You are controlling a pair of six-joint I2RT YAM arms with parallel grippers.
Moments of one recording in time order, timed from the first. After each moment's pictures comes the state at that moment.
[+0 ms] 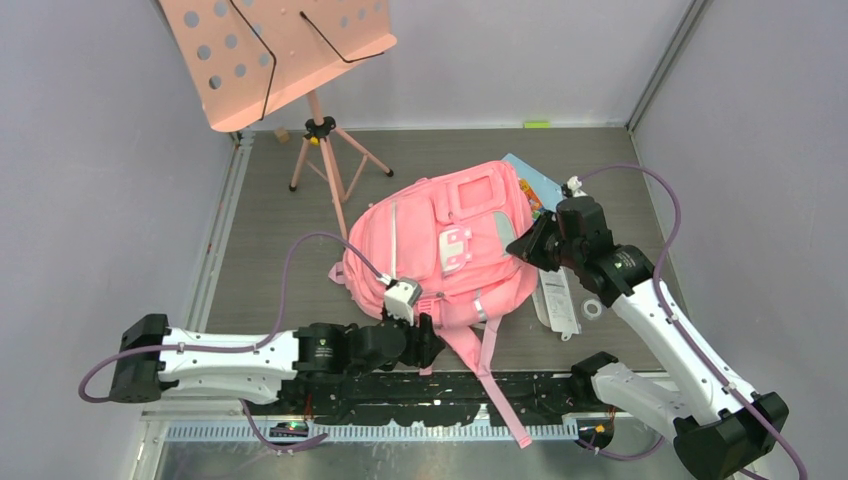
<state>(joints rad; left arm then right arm) -1.45 0.95 0.57 -0.18 -0.47 -0.82 0.41 0.94 0.93 -0.67 -0.04 0.80</state>
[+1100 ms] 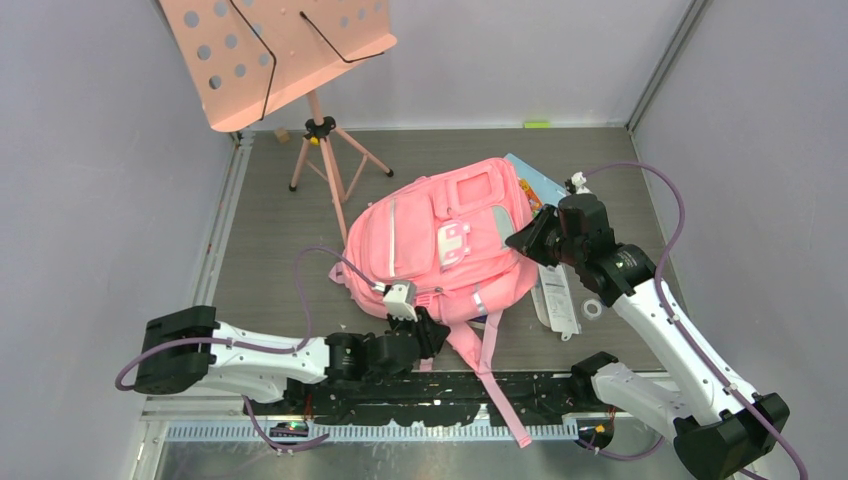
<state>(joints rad) -1.45 1.17 0.45 0.21 -0.69 -1.04 0.41 0.94 0.94 -0.63 -0.02 0.83</state>
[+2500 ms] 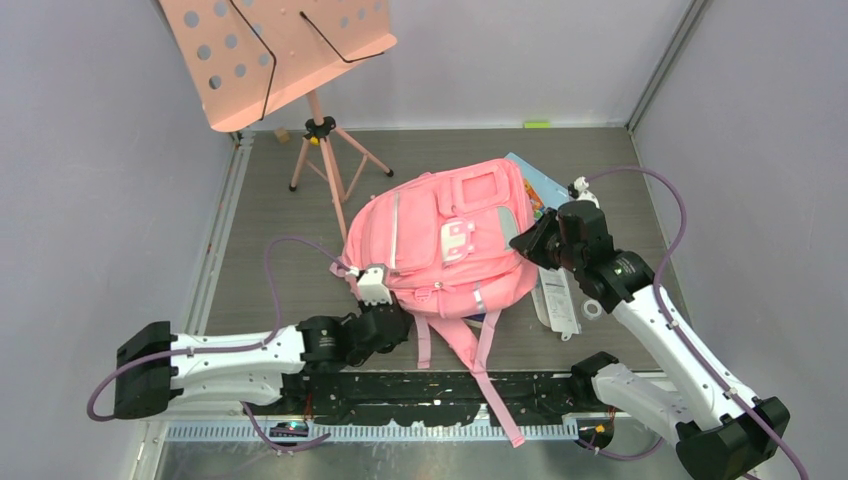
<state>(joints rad) -1.30 1.00 0.49 -0.21 -0.63 -1.08 0.42 0.91 0.89 -0.60 0.05 0.82</state>
